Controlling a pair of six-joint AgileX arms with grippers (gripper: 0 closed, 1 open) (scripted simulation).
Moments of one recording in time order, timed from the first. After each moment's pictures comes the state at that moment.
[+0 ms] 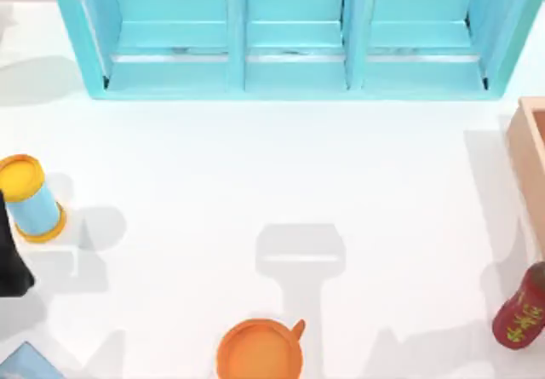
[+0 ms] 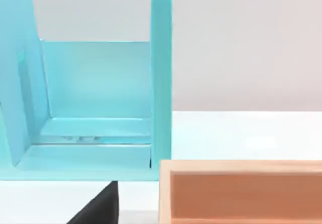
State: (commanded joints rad) left arm 0.00 0.00 0.00 0.00 0.00 0.00; right arm 0.00 0.00 0.00 0.00 0.00 0.00
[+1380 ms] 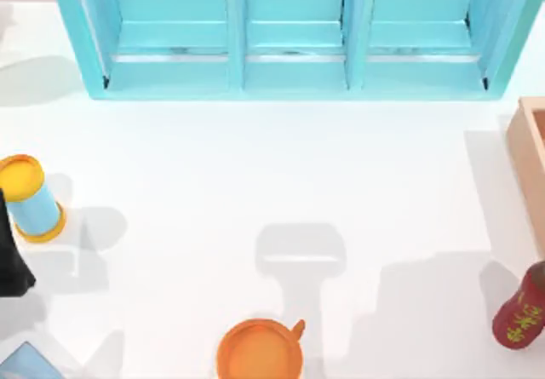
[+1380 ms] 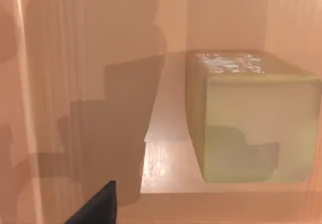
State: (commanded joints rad) left arm 0.00 0.00 0.00 0.00 0.00 0.00; right arm -0.32 1.47 1.15 -1.14 0.00 -0.32
